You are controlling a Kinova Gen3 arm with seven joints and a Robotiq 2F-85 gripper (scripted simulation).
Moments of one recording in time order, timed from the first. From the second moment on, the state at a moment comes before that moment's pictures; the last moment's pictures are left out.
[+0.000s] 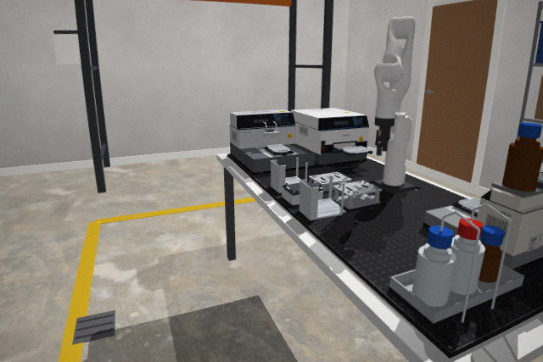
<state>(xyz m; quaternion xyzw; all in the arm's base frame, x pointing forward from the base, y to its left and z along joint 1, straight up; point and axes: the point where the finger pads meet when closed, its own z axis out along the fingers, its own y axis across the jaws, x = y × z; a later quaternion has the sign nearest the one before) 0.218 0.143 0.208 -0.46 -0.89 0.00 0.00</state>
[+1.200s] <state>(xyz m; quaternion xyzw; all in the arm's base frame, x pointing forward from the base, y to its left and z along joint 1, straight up) 0.173 0.233 0.208 -0.54 -0.84 0.00 0.00</state>
